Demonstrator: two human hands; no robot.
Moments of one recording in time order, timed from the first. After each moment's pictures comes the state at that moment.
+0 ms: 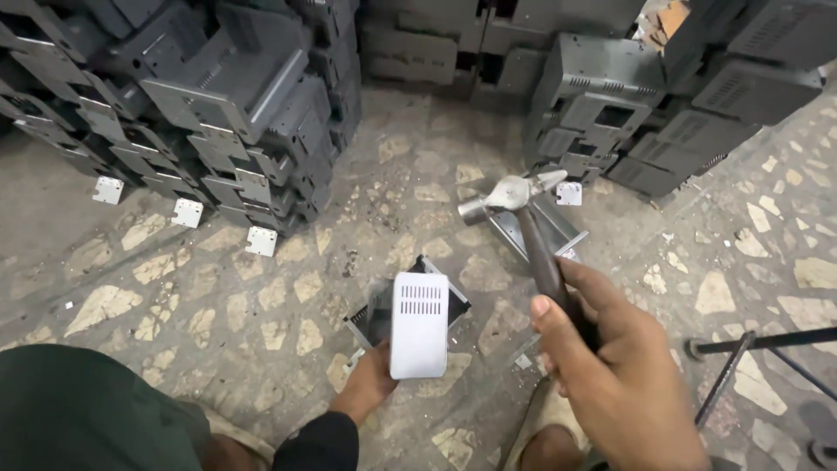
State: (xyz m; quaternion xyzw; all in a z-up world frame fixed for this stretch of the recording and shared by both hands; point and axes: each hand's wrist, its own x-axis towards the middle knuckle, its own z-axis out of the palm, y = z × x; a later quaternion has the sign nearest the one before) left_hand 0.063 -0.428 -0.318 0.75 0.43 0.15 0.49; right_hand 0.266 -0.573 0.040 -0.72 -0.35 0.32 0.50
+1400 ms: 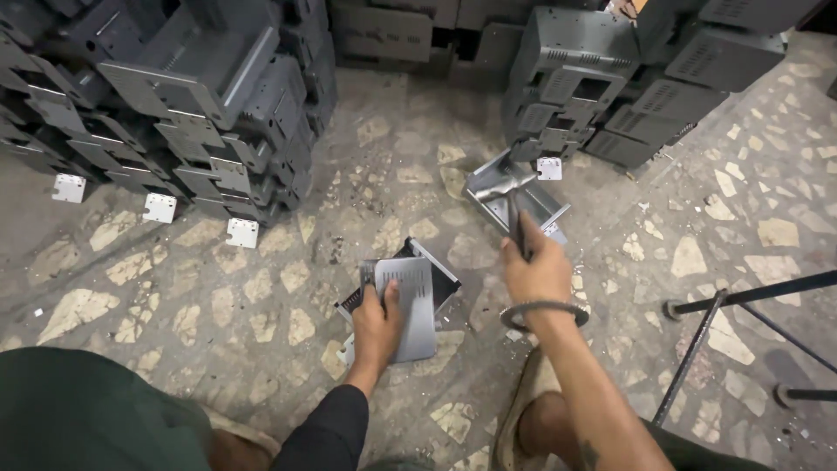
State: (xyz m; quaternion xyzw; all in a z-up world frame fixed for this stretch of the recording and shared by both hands) left_hand 0.103 -0.417 -0.264 0.66 0.54 0.36 0.37; right_hand 0.297 -0.495 -0.097 -0.85 -0.35 0.09 0.39
